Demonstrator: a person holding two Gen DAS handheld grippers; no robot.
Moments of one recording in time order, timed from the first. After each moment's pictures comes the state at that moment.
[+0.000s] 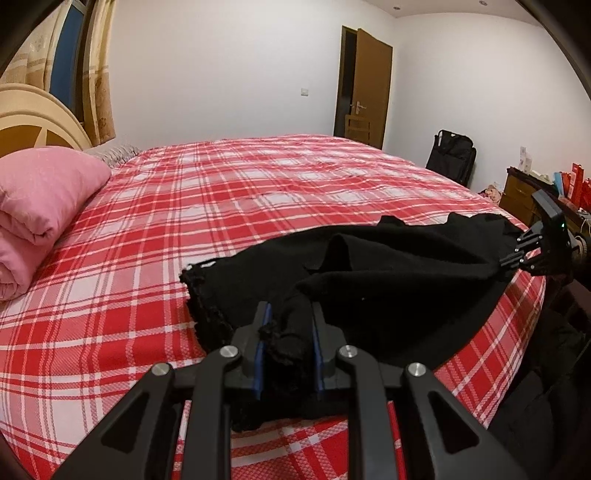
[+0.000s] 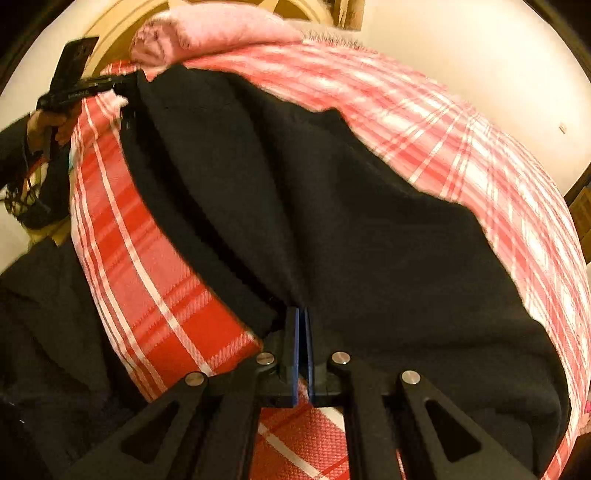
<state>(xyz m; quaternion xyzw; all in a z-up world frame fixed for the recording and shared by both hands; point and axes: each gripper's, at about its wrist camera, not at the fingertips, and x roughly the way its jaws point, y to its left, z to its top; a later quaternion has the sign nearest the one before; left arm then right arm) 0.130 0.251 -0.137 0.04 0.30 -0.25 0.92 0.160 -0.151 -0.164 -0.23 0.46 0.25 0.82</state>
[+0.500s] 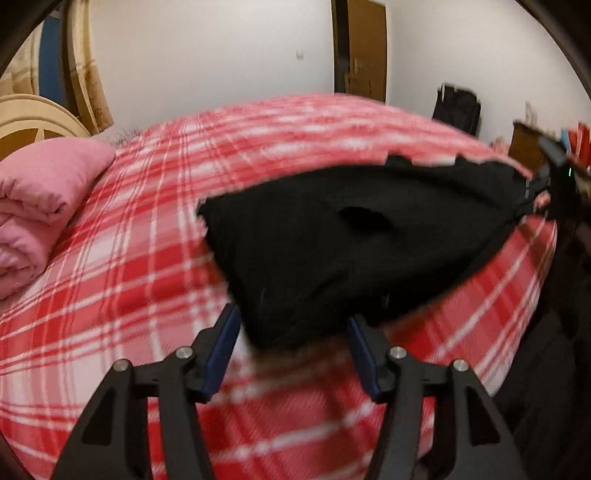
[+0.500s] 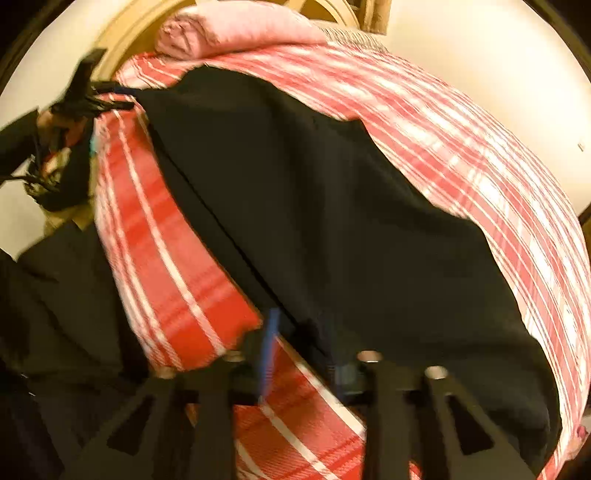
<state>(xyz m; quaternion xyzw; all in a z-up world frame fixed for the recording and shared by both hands) 0.104 0.267 -0.166 0.11 0.37 -0.22 0.90 0.152 -0.151 -0.137 -0.24 0.45 0.30 0.81</state>
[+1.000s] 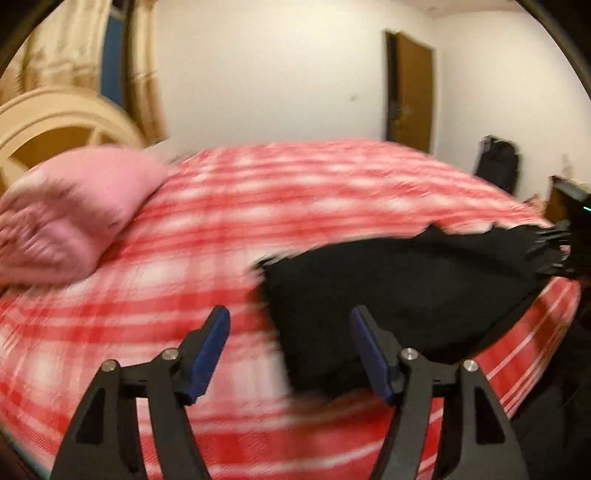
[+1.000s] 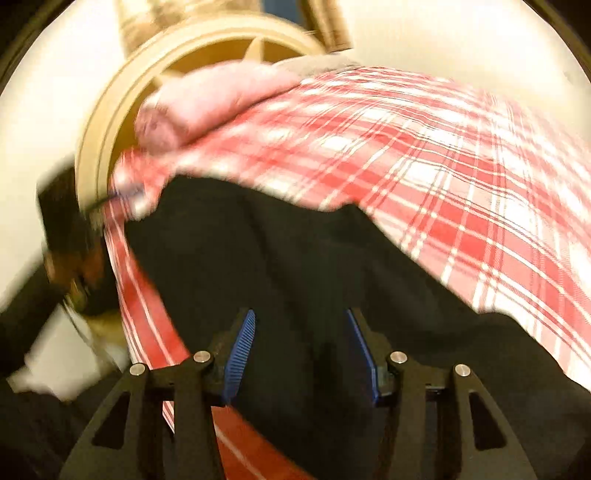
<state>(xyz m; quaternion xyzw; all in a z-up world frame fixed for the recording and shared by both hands) 0.105 0.261 -0.122 0.04 0.28 -0.16 0.94 0.263 -0.129 -0.101 -0.03 0.45 0.32 0.83</state>
